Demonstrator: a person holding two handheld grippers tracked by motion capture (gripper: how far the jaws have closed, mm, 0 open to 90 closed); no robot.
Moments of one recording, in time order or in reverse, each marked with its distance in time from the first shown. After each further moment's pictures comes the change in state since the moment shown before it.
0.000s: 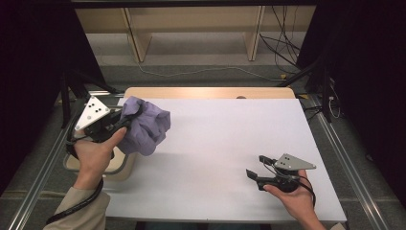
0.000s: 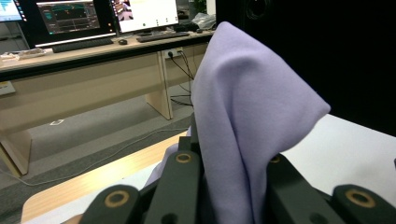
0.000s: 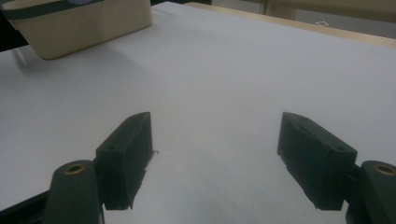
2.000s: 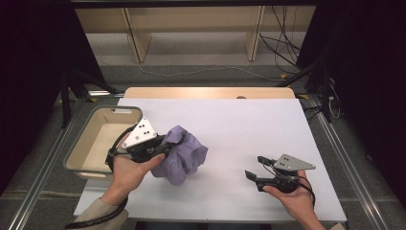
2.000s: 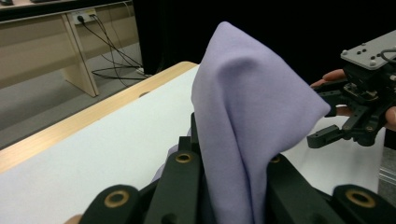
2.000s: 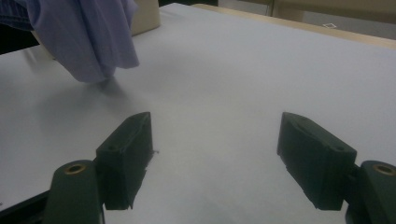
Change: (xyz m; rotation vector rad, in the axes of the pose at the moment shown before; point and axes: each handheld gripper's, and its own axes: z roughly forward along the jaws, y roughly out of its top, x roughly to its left) left arm -0.079 -0.026 0.033 0.152 -0.305 0.033; right arm 0.003 0.001 0.000 -0.004 0.026 -0.007
